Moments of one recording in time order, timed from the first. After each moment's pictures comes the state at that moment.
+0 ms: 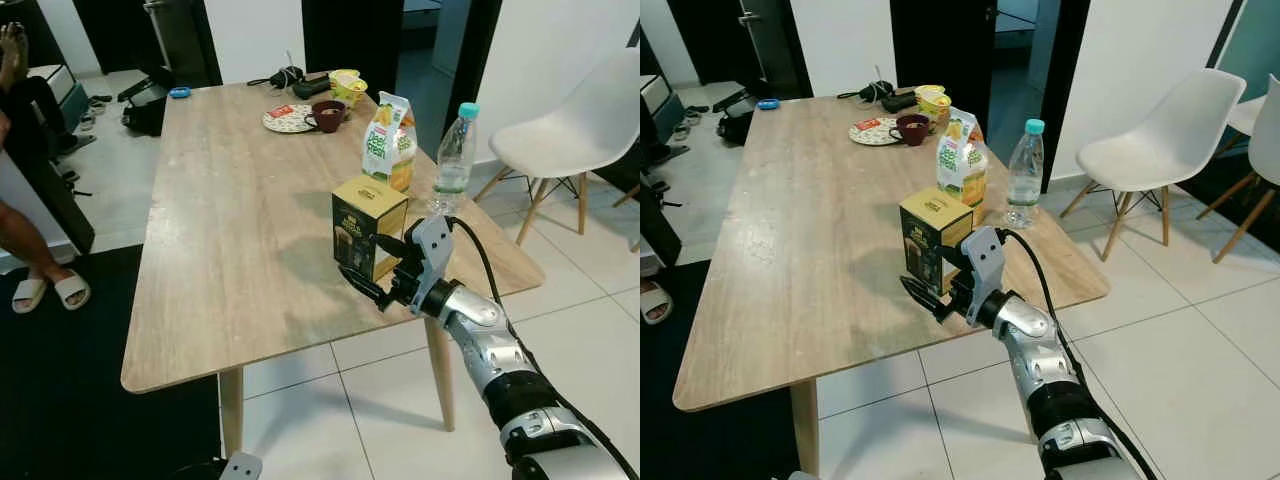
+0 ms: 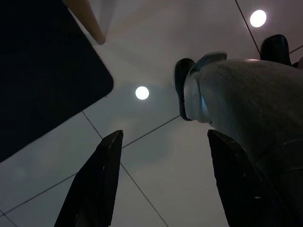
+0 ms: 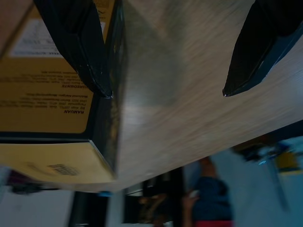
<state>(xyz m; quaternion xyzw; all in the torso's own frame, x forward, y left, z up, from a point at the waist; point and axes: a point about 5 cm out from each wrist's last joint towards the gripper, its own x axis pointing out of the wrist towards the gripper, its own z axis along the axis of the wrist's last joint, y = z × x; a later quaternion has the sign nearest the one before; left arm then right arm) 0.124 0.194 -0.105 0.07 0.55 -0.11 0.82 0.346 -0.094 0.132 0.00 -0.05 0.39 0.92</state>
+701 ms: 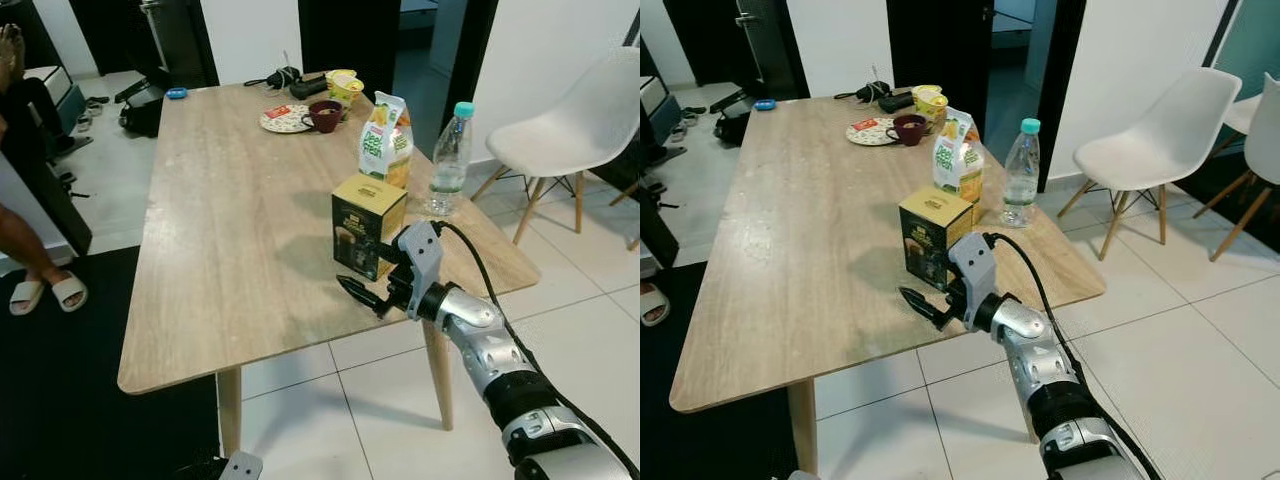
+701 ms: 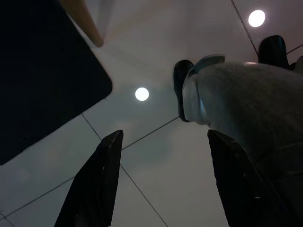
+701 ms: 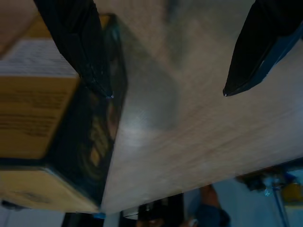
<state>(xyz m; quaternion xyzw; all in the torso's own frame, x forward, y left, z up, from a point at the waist) 0.126 0.194 -0.105 0.07 0.55 -0.11 0.83 0.345 -0.095 0.121 -0.07 0.00 0.40 0.91</state>
